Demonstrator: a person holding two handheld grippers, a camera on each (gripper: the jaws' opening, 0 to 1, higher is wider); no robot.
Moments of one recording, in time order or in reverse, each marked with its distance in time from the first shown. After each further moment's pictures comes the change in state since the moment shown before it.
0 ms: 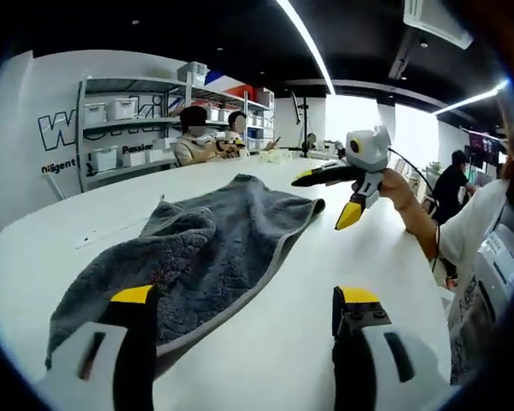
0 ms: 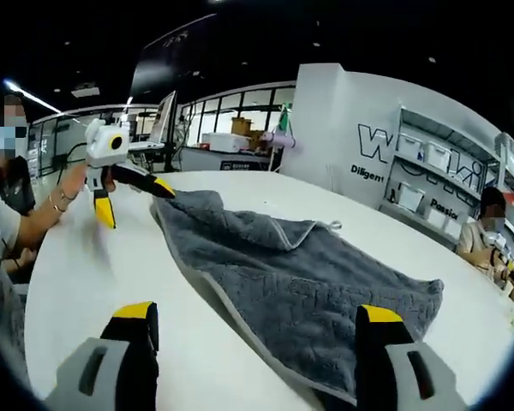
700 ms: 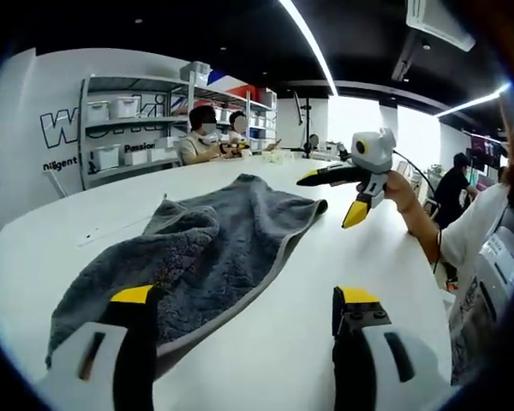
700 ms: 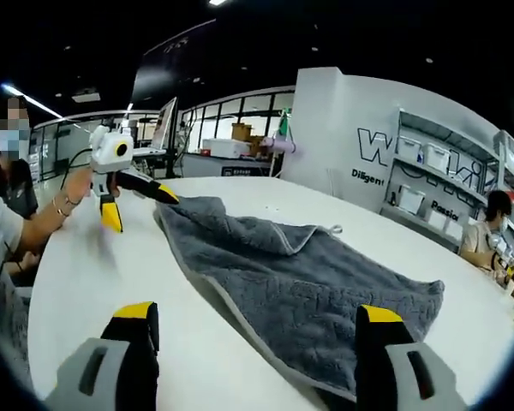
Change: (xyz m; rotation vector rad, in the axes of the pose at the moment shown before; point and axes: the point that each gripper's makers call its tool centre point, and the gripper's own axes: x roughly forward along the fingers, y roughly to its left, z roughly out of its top) left arm -0.001 0.007 0.000 -0.014 0.003 0.014; right arm -0.004 0.004 0.001 0.003 -0.016 0.013
